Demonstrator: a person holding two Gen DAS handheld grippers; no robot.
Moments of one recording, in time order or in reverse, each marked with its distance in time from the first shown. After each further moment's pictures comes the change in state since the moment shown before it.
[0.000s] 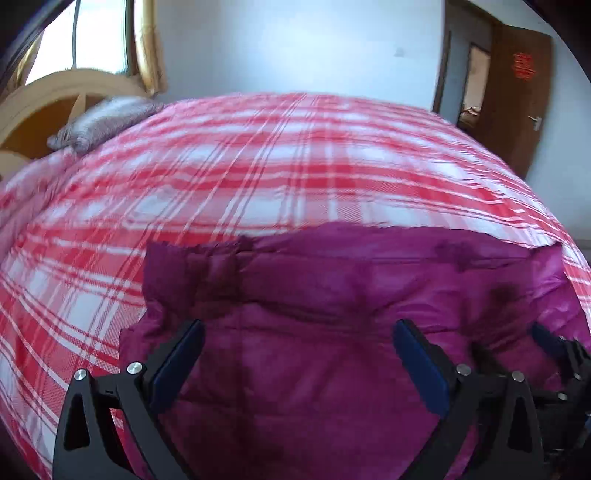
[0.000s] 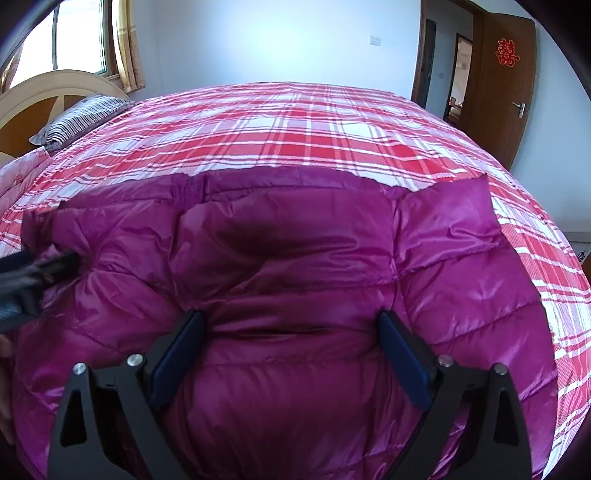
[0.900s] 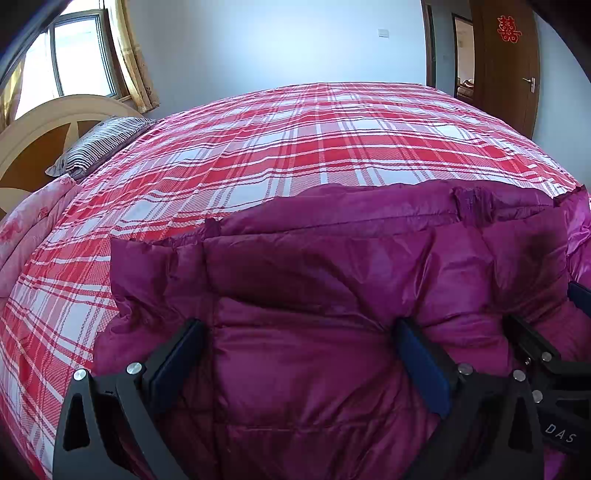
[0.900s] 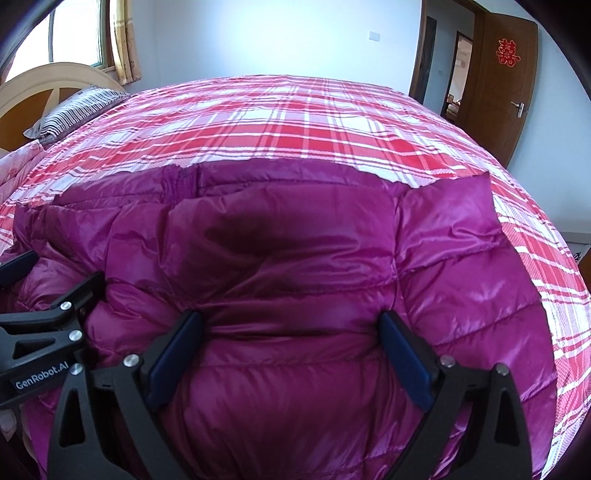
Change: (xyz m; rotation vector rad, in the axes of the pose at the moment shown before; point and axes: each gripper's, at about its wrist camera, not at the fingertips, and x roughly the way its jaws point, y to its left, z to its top) left arm 0.037 -0.017 -0.018 0.102 0.028 0.076; right arm 0.006 0.002 0.002 -0.010 0.036 -0.022
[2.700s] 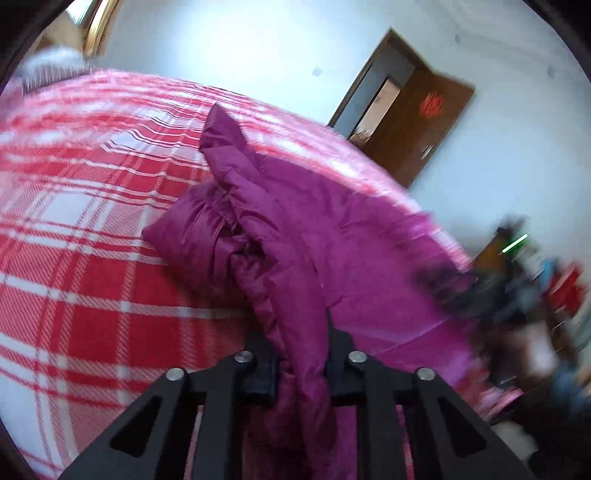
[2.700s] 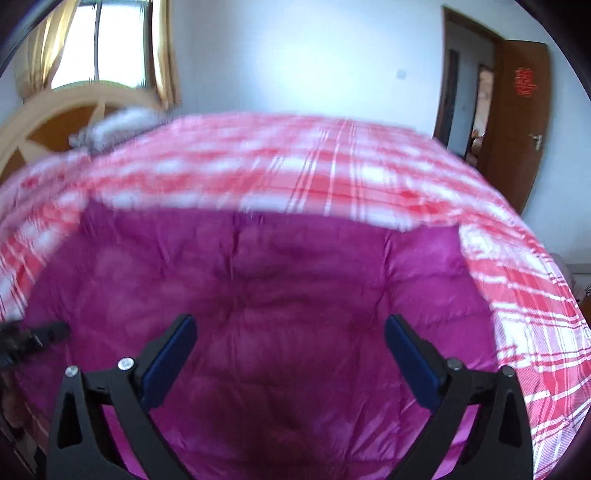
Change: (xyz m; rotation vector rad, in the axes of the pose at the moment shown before) left arm -0.071 0.139 -0.082 -0.211 -0.061 -0.718; right arm -0.053 0.009 -0.023 -0.146 -0.021 0.077
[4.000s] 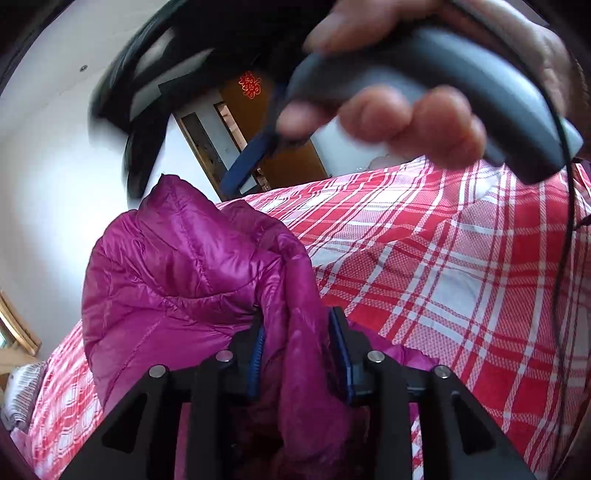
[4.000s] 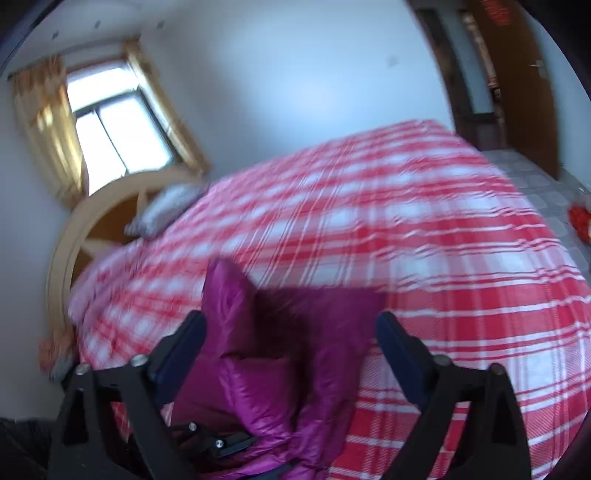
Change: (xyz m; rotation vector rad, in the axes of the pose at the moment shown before) left arm 0.188 -0.339 -0.088 1.040 -0.112 0.160; right arm -0.090 -0.205 0.045 0.227 -0.138 0.446
